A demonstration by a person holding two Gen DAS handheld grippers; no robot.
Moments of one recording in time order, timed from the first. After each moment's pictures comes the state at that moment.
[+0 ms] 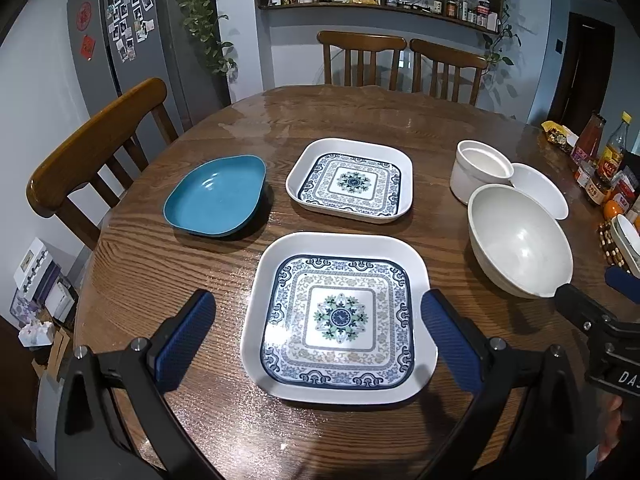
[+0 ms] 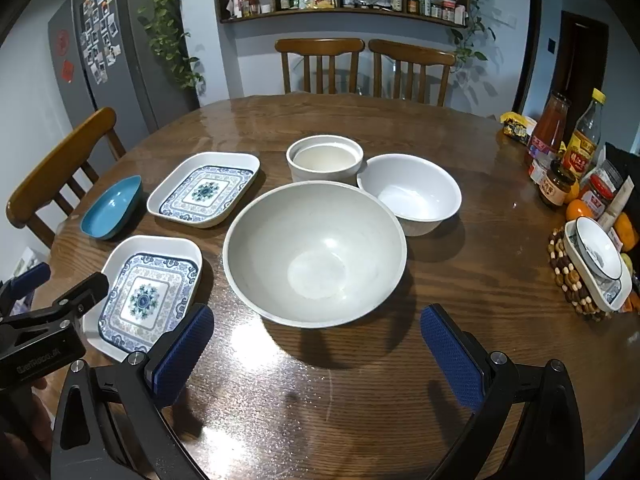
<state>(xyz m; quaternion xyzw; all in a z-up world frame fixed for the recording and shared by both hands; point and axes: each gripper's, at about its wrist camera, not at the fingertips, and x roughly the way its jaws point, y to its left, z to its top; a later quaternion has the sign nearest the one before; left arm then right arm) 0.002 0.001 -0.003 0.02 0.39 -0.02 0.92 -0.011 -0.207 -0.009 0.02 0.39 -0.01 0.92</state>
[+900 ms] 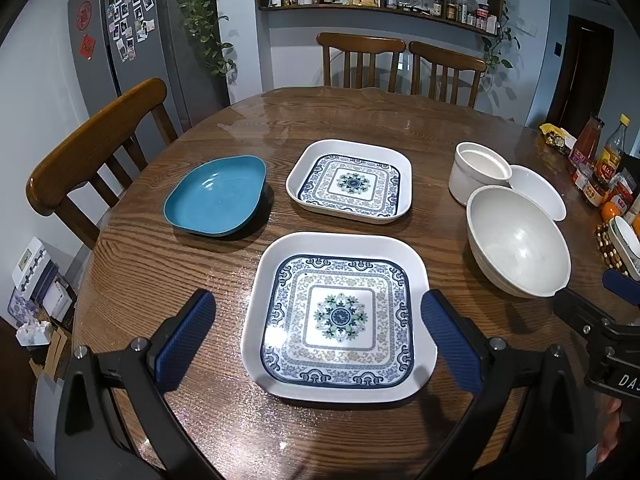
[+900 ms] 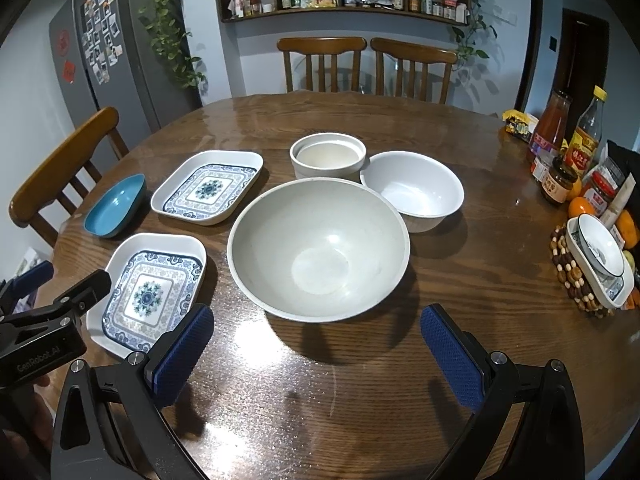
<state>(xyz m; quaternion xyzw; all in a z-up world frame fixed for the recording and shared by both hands) 0.001 0.001 -0.004 0.01 0.39 -0.02 0.92 -0.012 -0.205 -0.008 0.02 0.39 0.00 0.92</state>
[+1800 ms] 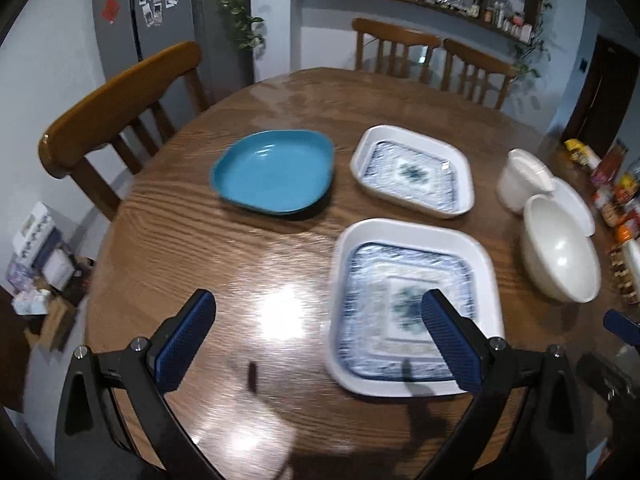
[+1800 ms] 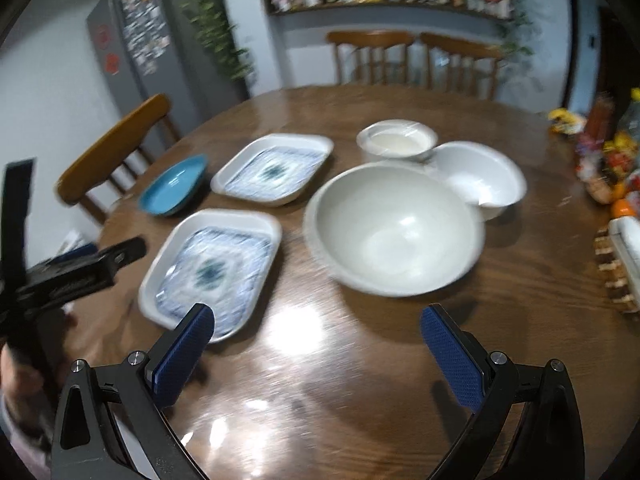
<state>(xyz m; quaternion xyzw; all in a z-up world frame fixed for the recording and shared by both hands) 0.011 0.067 -0.018 -0.02 0.42 0.01 0.91 -0.021 -0.160 -0.018 0.04 0.42 0.12 0.90</state>
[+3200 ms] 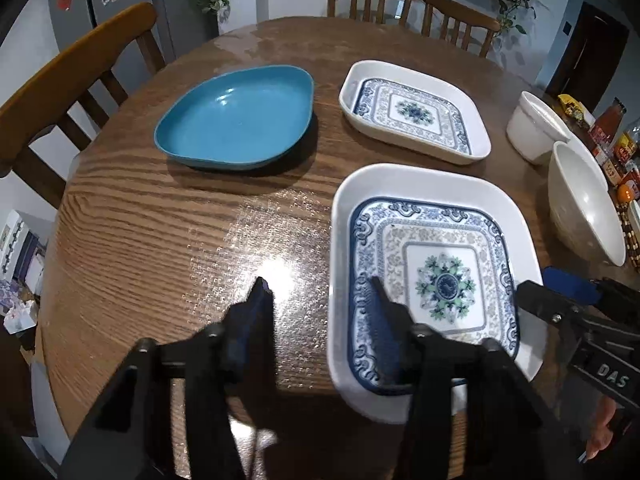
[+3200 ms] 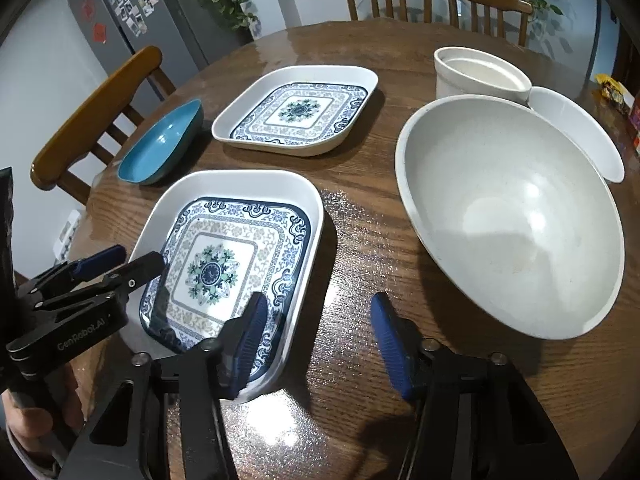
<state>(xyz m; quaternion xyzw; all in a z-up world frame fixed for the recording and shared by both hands) 0.047 0.072 -0.069 -0.01 0.48 -0.05 0.88 0.046 -0.121 -0.078 0.05 0.49 0.11 0.87</state>
